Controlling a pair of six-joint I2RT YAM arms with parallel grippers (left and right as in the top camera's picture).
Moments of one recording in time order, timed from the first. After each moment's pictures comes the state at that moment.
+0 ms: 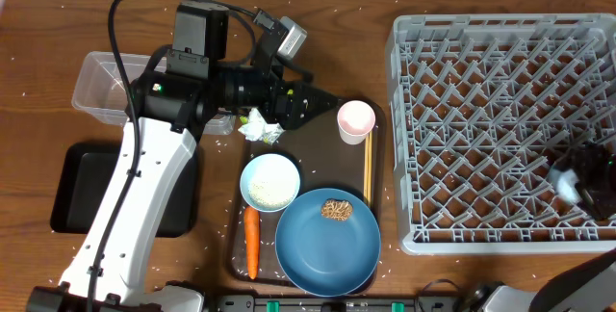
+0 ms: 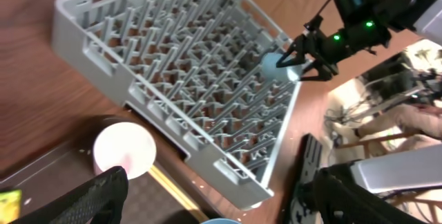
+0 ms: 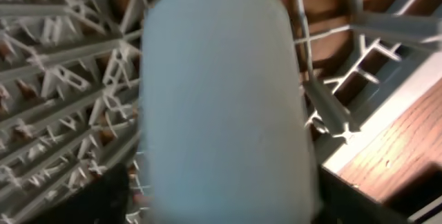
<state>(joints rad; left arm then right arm) -0.24 1.47 1.45 -0.79 0.96 0.09 -0.72 1.50 1.18 -1.12 -0.13 0.36</state>
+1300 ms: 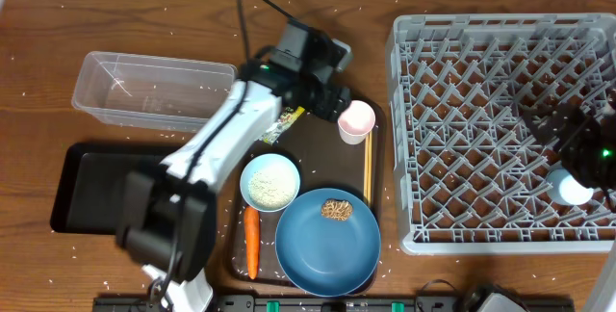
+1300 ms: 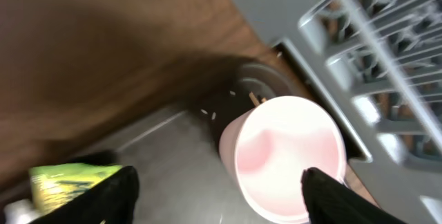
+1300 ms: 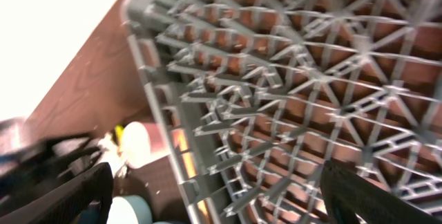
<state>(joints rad) -0.47 1.89 1.45 -0.60 0.33 0.04 -0.58 1.19 1.26 -1.13 -0.59 0.19</state>
